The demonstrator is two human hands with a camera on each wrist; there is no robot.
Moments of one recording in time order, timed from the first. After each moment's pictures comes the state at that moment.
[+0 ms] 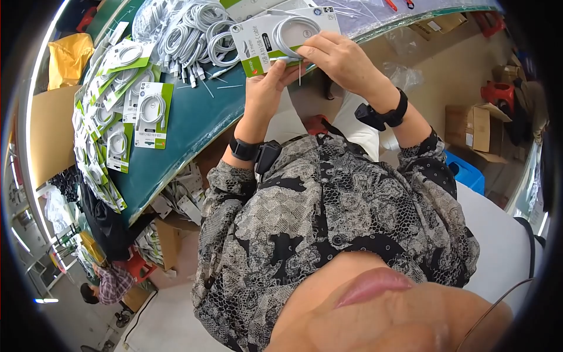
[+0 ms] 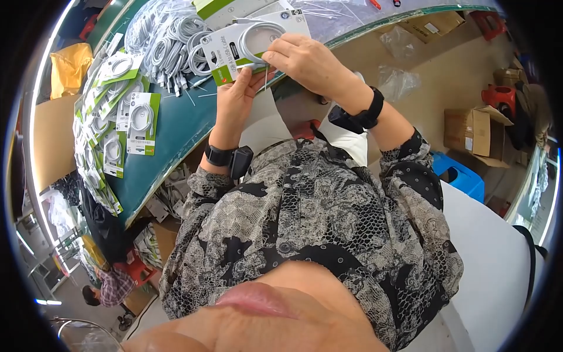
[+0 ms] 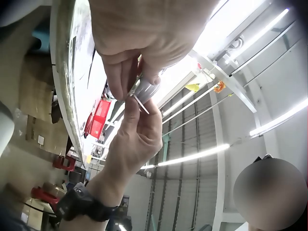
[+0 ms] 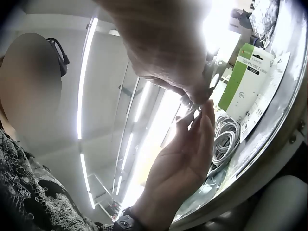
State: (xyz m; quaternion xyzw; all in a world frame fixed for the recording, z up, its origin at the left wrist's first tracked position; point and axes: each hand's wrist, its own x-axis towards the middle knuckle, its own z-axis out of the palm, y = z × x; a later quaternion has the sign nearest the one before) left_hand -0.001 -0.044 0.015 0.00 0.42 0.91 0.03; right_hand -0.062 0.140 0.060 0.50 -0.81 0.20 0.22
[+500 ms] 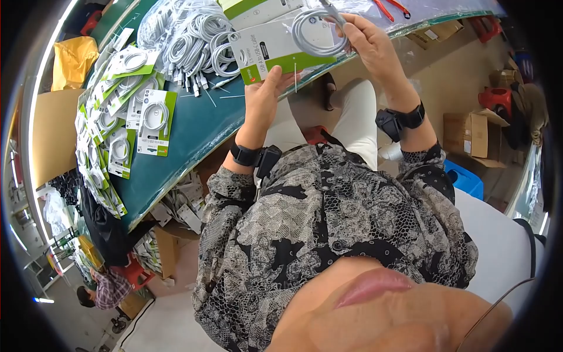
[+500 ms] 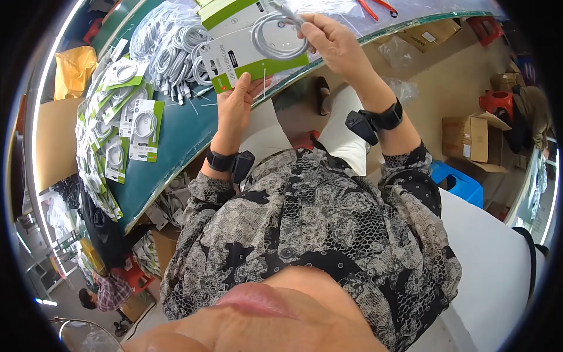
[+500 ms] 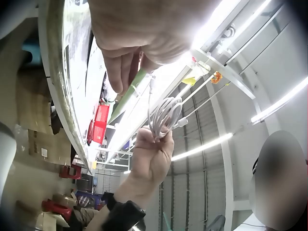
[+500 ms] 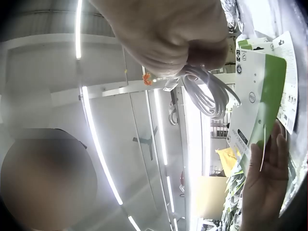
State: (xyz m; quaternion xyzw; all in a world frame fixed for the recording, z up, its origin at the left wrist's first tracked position) left_hand -0.008 -0.046 0.013 -0.02 0.46 0.89 0.02; right_hand -0.077 0.172 0.092 0.17 -0.76 0.62 0.02
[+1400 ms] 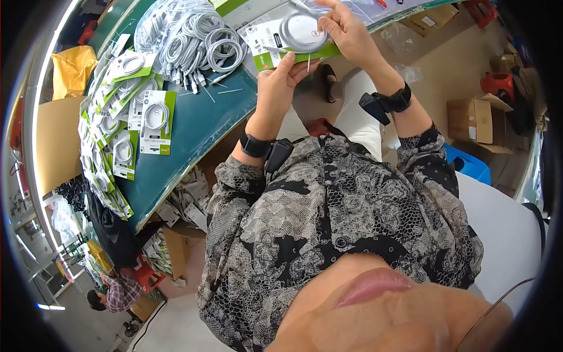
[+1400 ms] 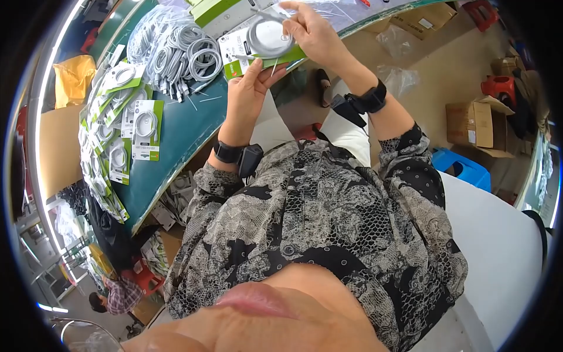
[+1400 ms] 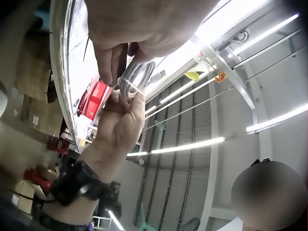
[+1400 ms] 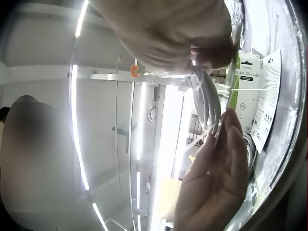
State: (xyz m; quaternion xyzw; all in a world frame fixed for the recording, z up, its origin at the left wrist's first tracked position) left_hand -0.008 -0.016 0.029 0.00 0.39 0.92 0.06; right_hand -0.073 0.154 0.085 0.20 -0.77 0.59 0.08
